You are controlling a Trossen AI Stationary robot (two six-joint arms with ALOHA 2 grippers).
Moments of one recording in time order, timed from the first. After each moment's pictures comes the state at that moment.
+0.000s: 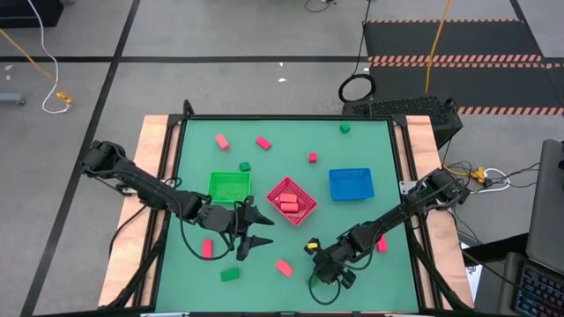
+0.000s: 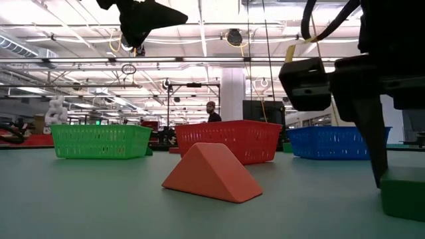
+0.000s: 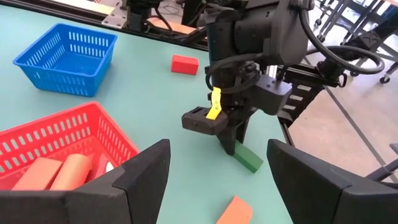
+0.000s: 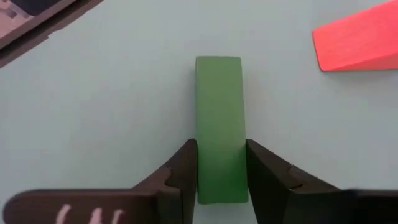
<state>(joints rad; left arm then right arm) -0.43 1.41 0.79 0.26 -0.25 -0.39 0.55 1.83 0.96 -0.14 -0.15 -0.25</state>
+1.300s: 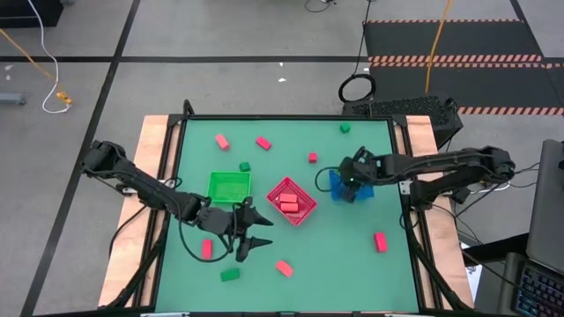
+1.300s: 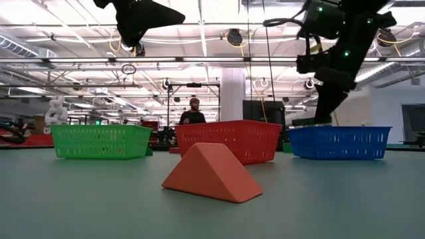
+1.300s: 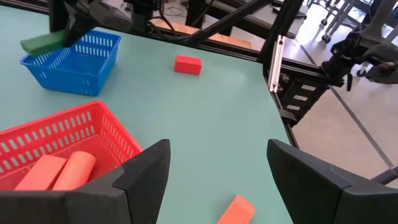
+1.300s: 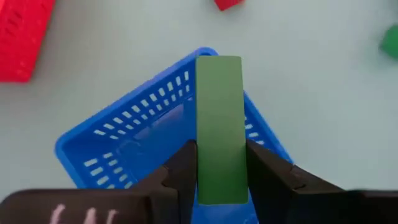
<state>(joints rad) -0.45 1.41 0.79 0.25 -0.29 -0.40 -0.08 1.19 0.69 -0.69 0.30 0.42</state>
